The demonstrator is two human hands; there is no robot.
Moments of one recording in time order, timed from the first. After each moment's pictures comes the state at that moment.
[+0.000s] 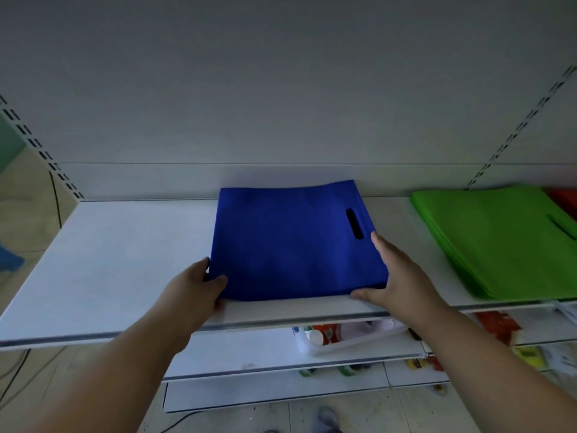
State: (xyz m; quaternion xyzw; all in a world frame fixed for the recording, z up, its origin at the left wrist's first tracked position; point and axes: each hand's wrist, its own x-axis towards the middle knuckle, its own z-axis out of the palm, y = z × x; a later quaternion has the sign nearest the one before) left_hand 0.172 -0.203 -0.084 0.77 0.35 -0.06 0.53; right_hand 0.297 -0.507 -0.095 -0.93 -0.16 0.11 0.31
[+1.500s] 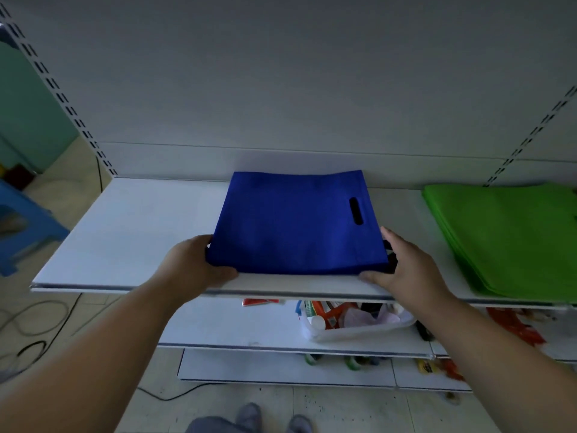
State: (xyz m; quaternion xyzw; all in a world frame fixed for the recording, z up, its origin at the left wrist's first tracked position) left_hand 0.164 -0.205 -0.080 0.91 0.29 -0.04 0.30; right_hand 0.309 -0.533 -0.109 -0.92 -0.20 0.08 0.33
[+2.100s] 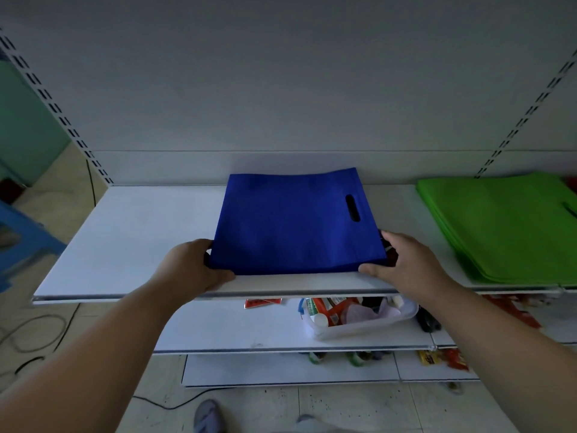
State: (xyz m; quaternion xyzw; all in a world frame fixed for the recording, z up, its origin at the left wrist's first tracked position) left_hand 0.163 -0.191 -0.086 0.93 0.25 -0.05 0.25; right_hand 0.304 -0.534 -0.099 -0.91 -0.20 0.10 0.34
